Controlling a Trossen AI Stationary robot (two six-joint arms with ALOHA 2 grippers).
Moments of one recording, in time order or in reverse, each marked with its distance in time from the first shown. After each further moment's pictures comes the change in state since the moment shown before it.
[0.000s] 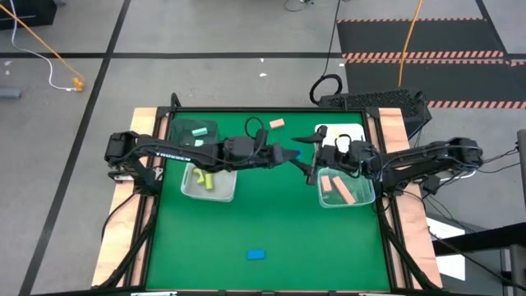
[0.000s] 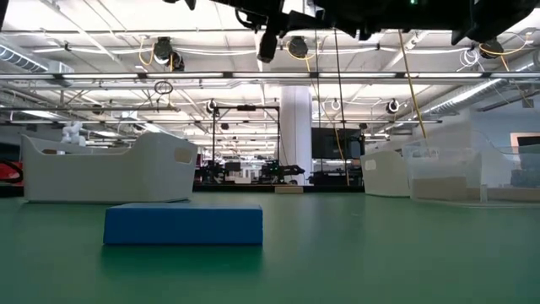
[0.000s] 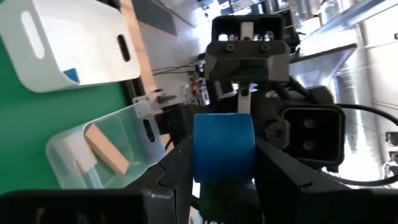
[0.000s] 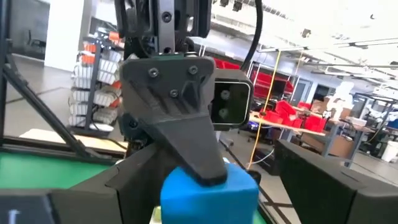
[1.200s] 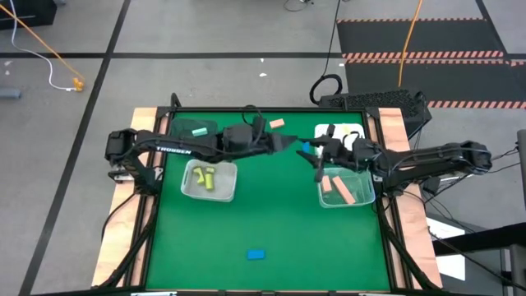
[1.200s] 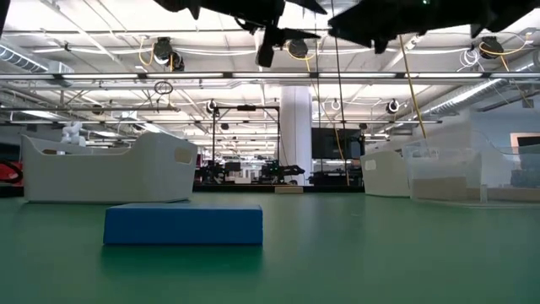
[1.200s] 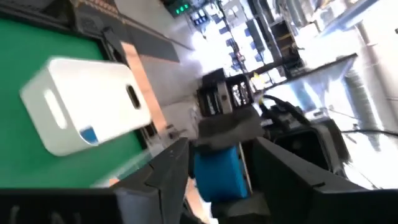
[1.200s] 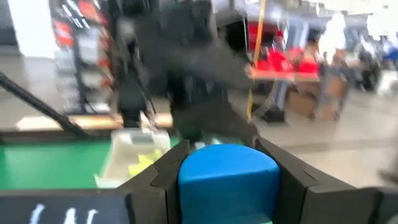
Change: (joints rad) left arm 0.083 -0.003 -0.001 0.026 0.000 0.167; right arm -0.018 -0.159 0.002 -0.336 0.086 0.194
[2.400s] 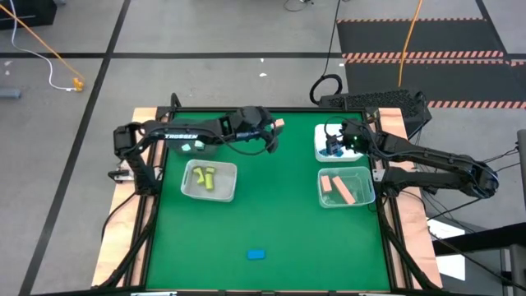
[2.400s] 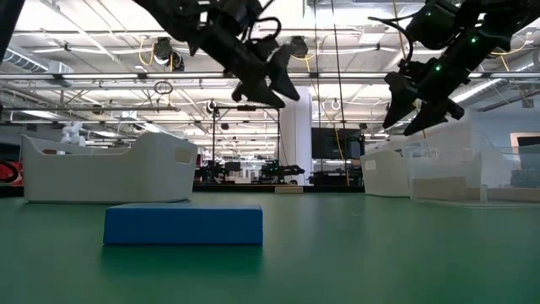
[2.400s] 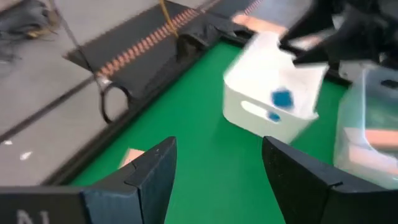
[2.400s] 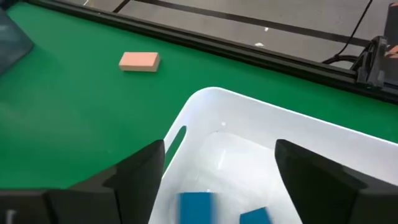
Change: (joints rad) left arm 0.217 0.062 0.001 -0.322 0.022 0.971; right arm -0.444 -0.143 -0.001 -0.879 0.098 0.591
